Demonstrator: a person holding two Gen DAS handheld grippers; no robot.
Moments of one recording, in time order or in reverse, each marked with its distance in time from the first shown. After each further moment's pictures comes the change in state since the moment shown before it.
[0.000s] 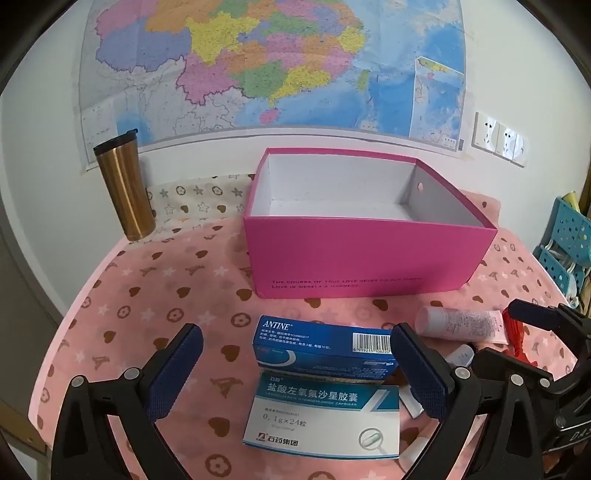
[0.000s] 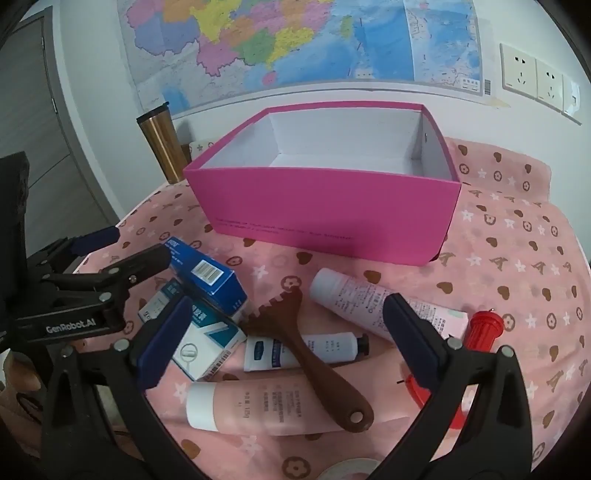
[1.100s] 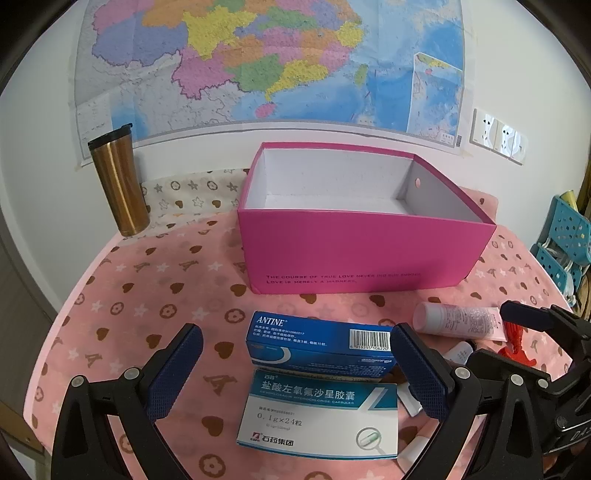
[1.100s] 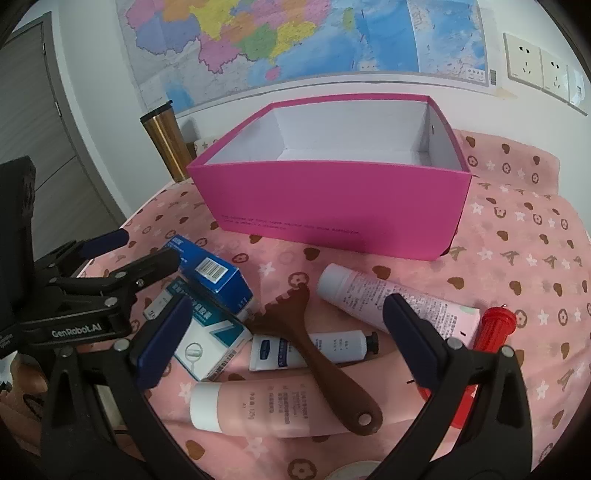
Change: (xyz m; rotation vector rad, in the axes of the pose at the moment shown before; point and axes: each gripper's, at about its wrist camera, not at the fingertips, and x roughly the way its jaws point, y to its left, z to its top) left arm 0.006 -0.004 -0.004 -0.003 0.012 -0.015; right arm 0.005 -0.004 0.003 0.015 0.021 0.043
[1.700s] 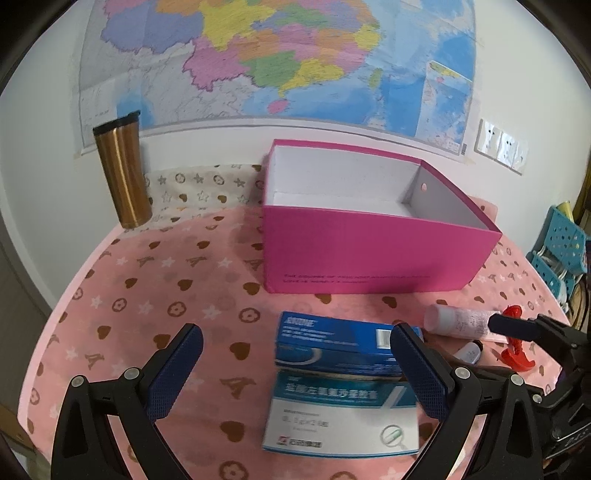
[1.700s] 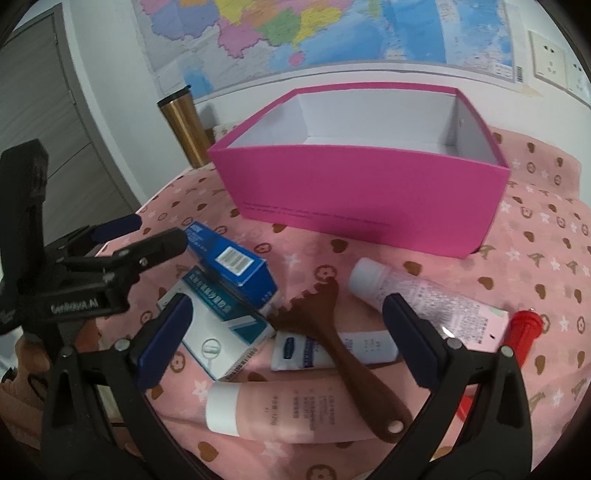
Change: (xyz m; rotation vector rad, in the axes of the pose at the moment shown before) left arm 0.005 0.034 0.001 -0.046 0.013 -0.050; right arm 0.017 0.014 -0.001 -0.038 0.047 0.075
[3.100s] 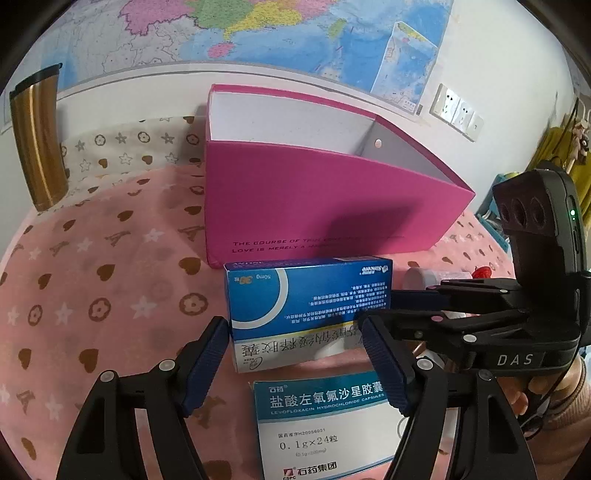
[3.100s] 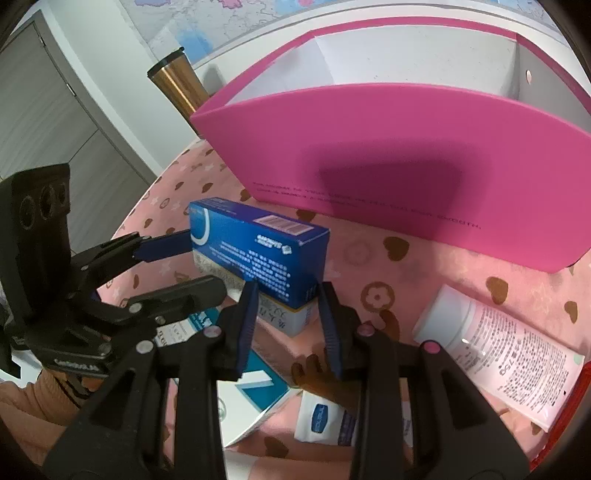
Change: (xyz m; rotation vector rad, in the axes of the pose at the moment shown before) left arm 0.060 0.018 -0.002 0.068 0.159 -0.309; right arm 0.087 -0.002 0.024 0.061 0.169 0.122
